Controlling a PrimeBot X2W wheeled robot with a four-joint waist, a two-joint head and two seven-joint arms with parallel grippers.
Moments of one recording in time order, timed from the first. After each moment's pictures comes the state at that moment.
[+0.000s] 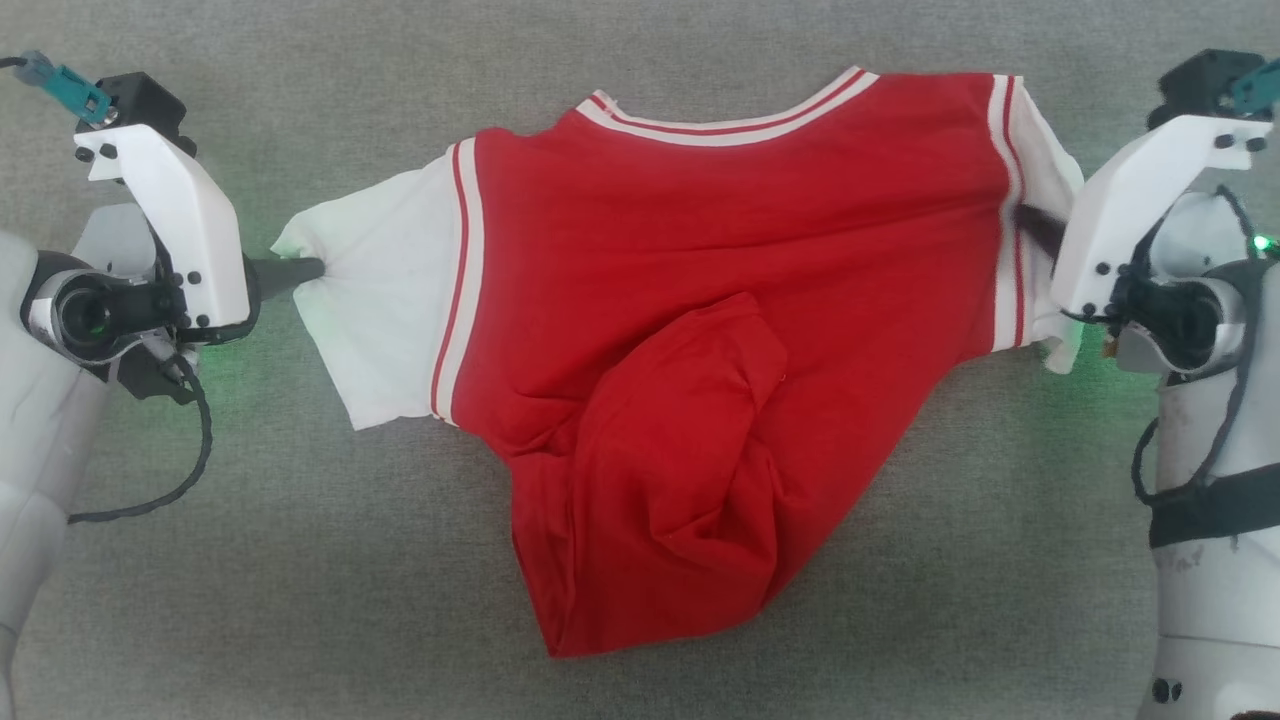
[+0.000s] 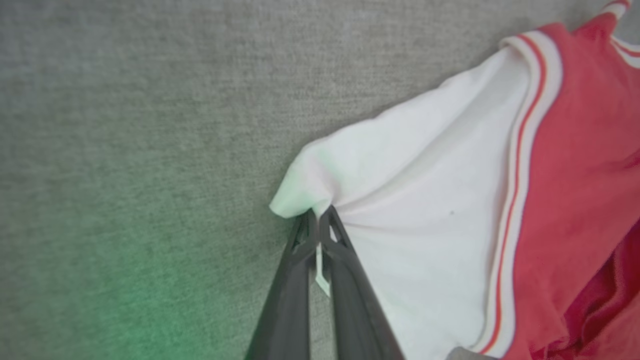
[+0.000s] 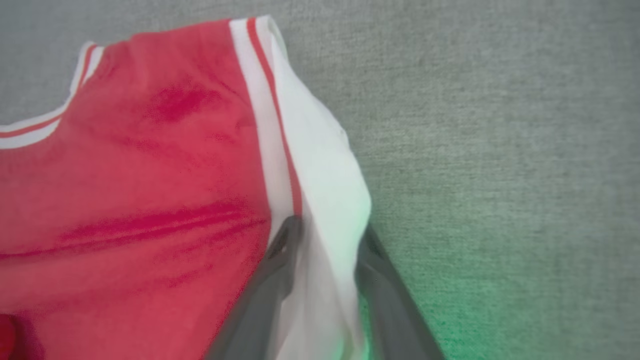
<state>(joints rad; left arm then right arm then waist) -1.02 0.59 -0.67 0.78 -1.20 -0.13 0.79 -0.75 -0.06 -0.22 0.39 0.20 0.13 0.91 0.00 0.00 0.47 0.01</state>
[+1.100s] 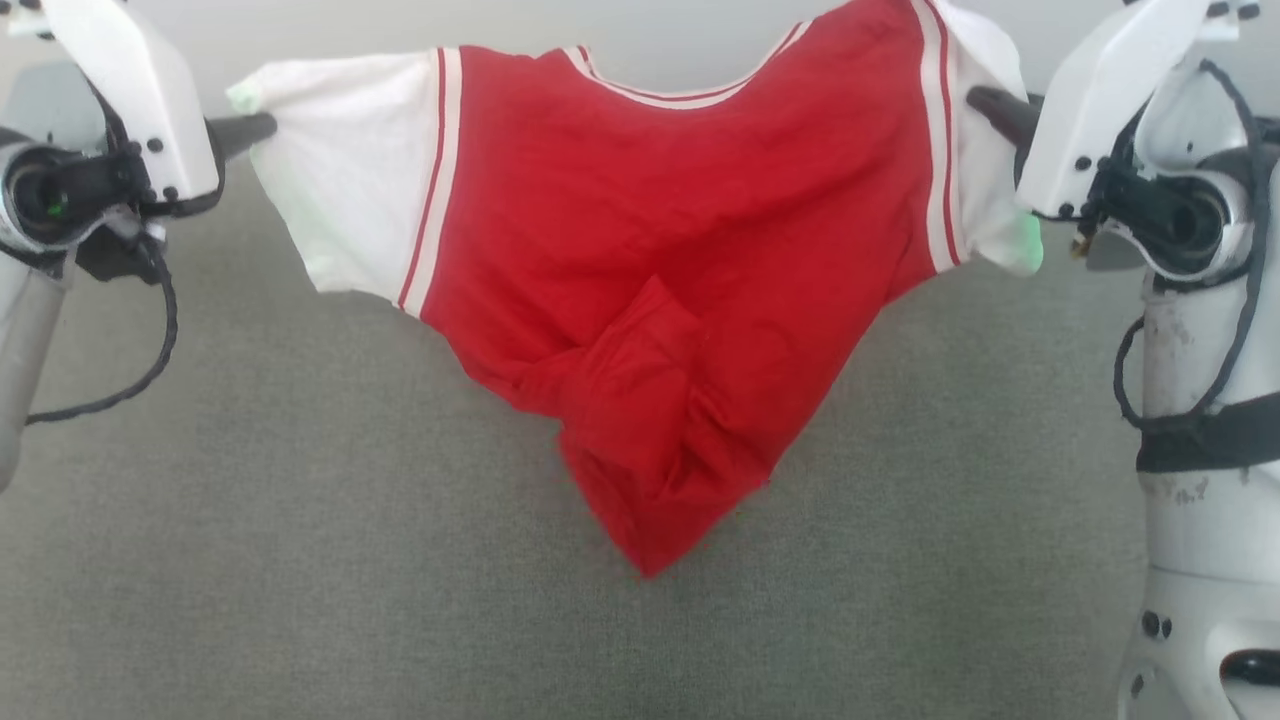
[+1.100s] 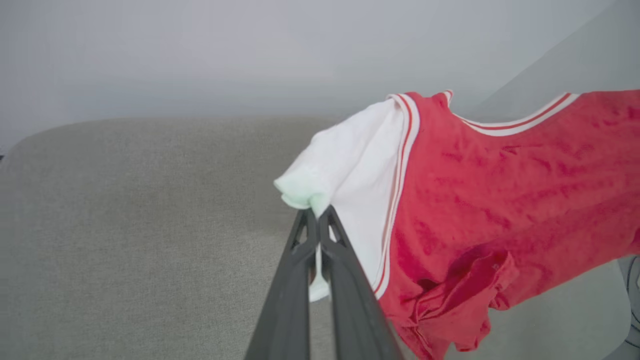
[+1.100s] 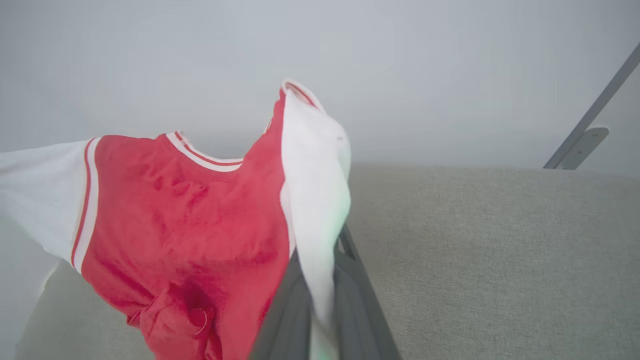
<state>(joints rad) -1.16 0.61 -0.68 0.72 -1.18 -0.04 0.74 -0.89 -0.05 -0.13 0.35 0.34 0.13 0.94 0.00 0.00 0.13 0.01</state>
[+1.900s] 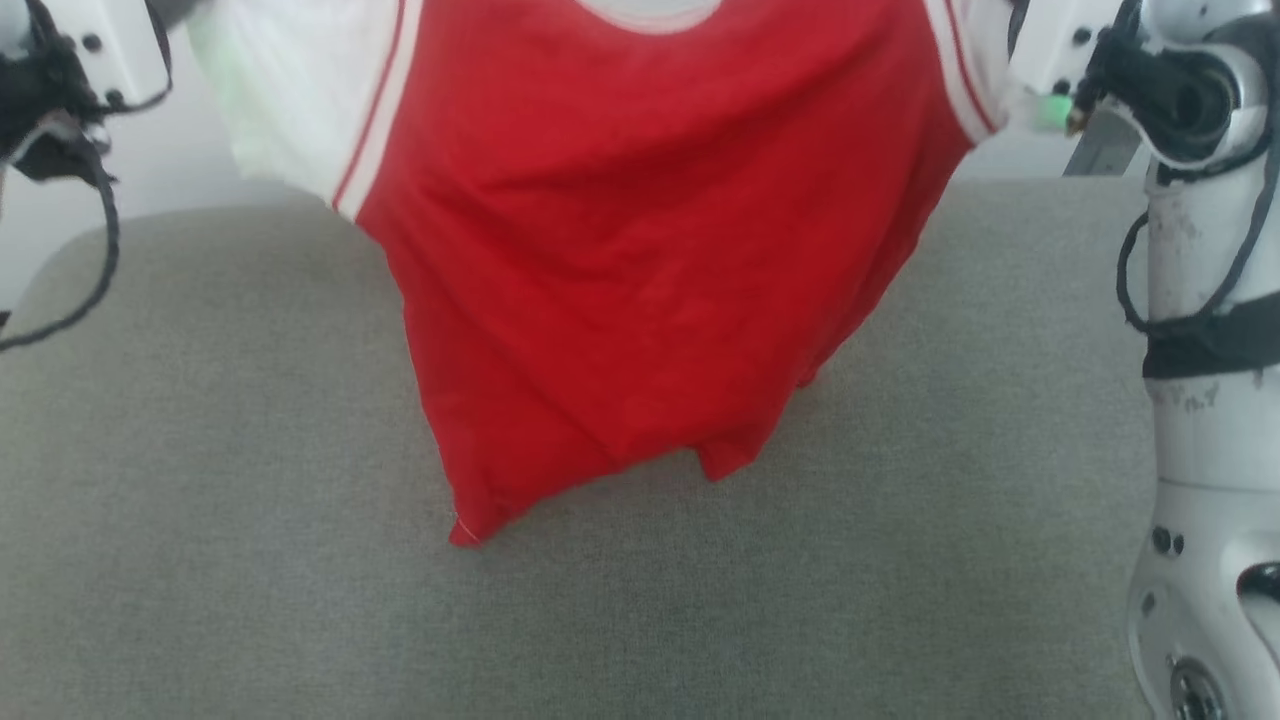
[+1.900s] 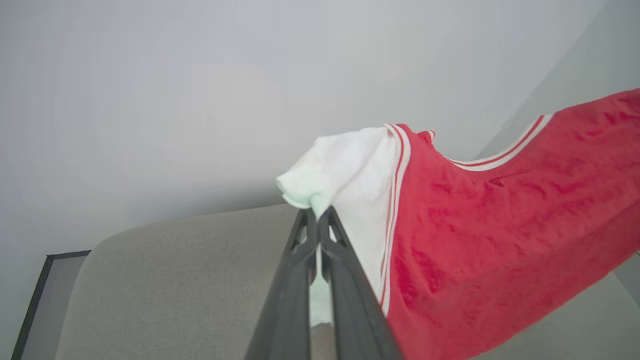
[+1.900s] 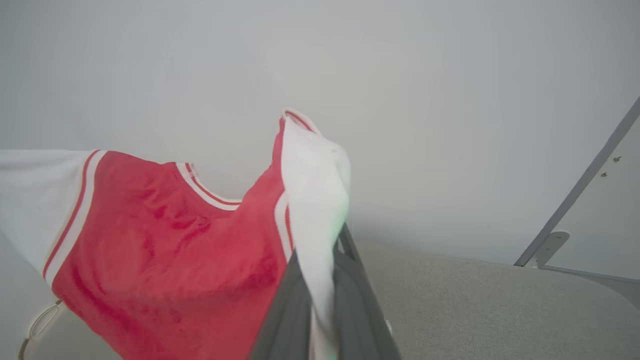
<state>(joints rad) -1.23 0.67 -0.66 0.53 -1.12 0.04 0.70 -1.07 -0.05 -0.08 0.44 0.33 0.13 0.85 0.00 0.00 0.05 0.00</state>
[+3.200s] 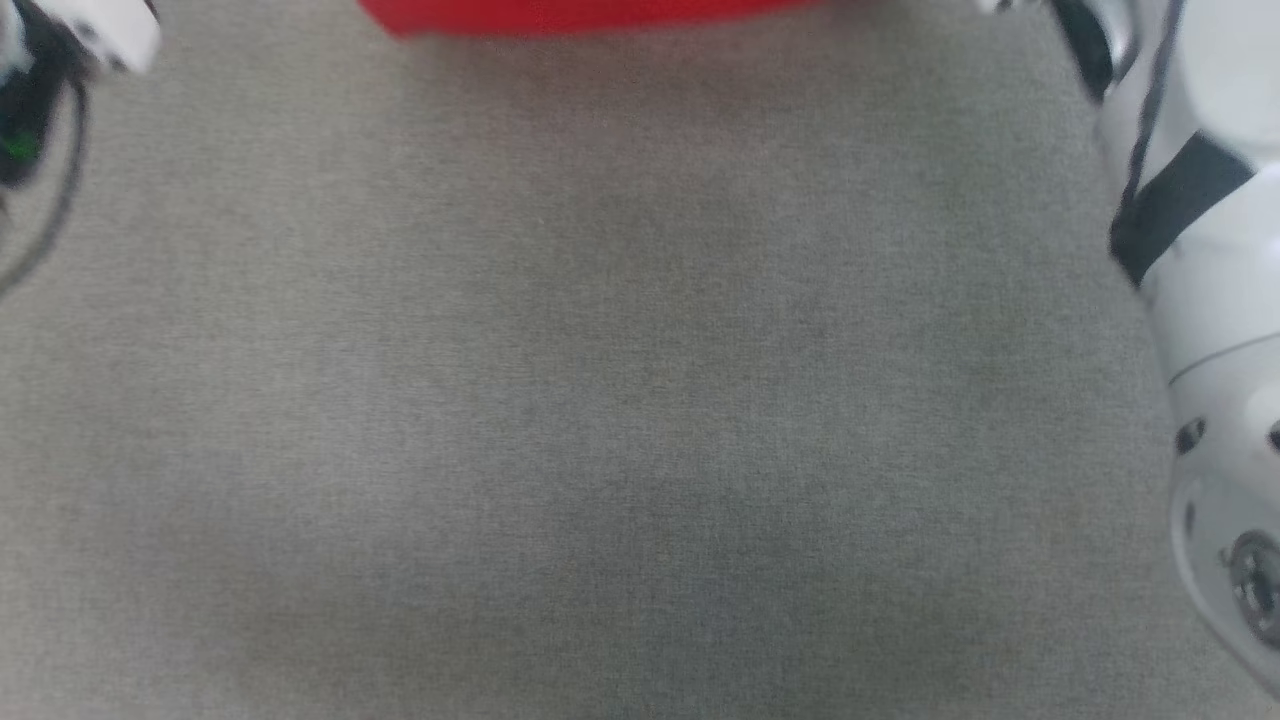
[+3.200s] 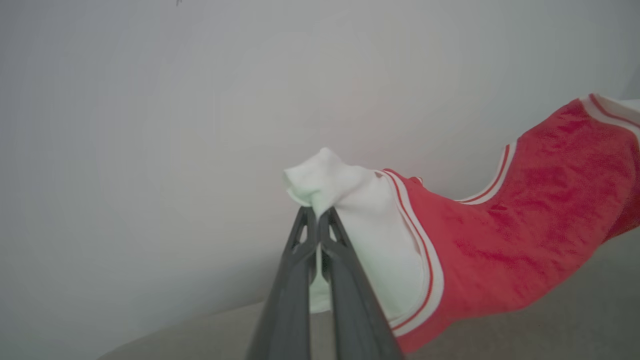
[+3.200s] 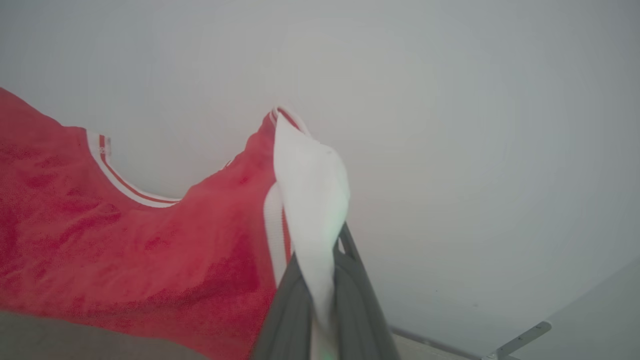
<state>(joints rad) -1.40 0.67 -1.00 0.77 -1.08 -0.13 -0.19 -1.42 -0.05 -0.03 1.13 -0.15 0.13 -0.08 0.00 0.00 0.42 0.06</state>
